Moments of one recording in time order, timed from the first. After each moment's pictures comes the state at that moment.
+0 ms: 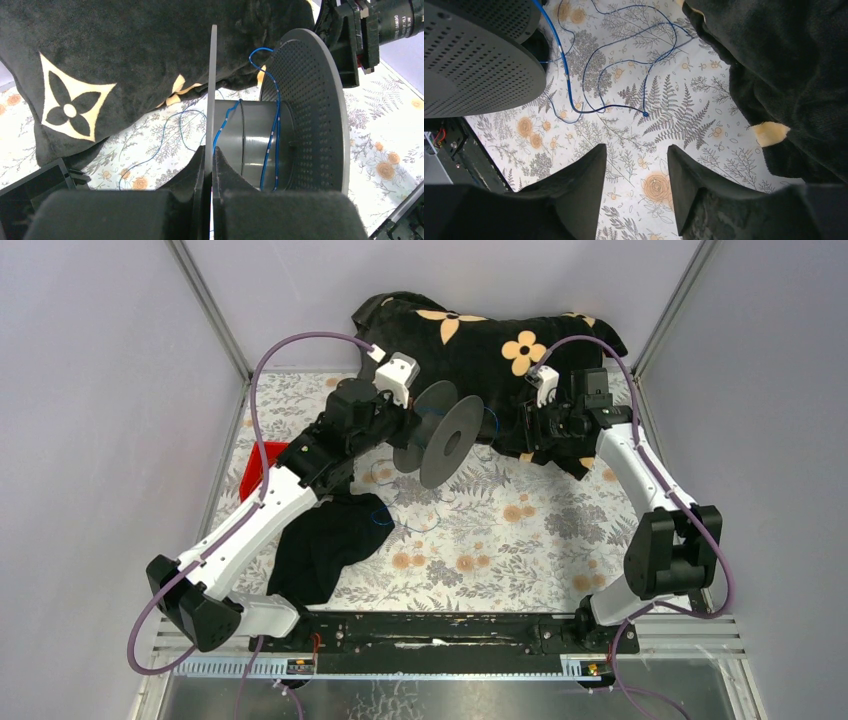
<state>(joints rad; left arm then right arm) -0.64 1.32 1.37 -0.37 0.02 -0.09 0.11 1.57 1.32 -0.59 -0.70 -0.18</state>
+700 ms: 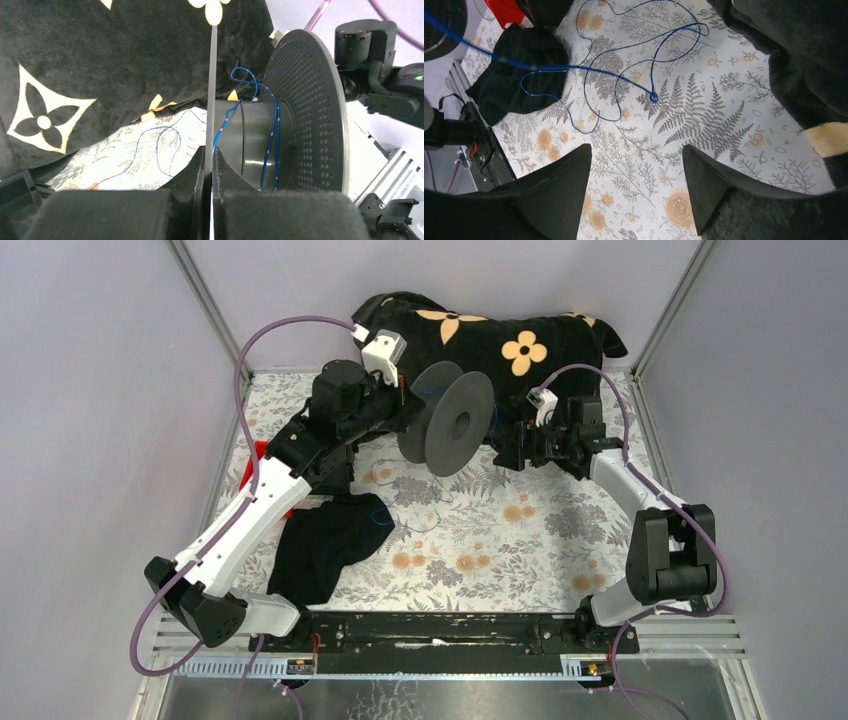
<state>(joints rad) -0.58 1.34 1.49 -0.39 0.11 -0.23 0.10 1.53 1.05 -0.28 -0.80 -0.03</state>
